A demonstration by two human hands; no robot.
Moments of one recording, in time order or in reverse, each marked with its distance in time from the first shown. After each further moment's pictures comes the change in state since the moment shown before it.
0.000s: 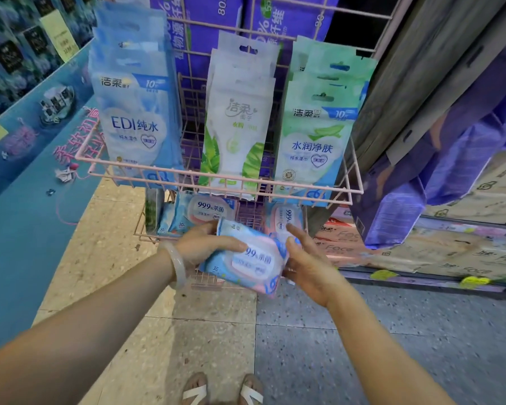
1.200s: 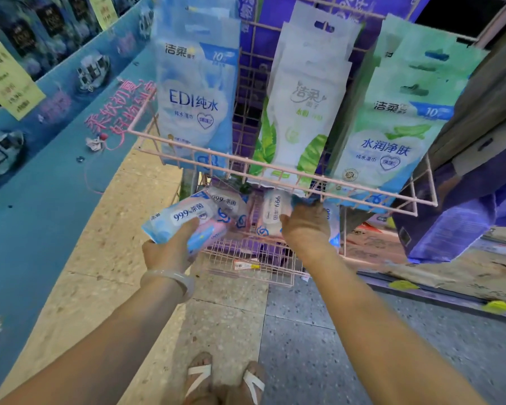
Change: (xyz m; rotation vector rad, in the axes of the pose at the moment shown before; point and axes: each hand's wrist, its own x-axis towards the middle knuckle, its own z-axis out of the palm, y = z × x) left_hand -0.007 -0.056 -0.055 -0.681 0.906 -0.015; right_hand 0.084 -0.016 0.077 -1.543 0.452 -0.017
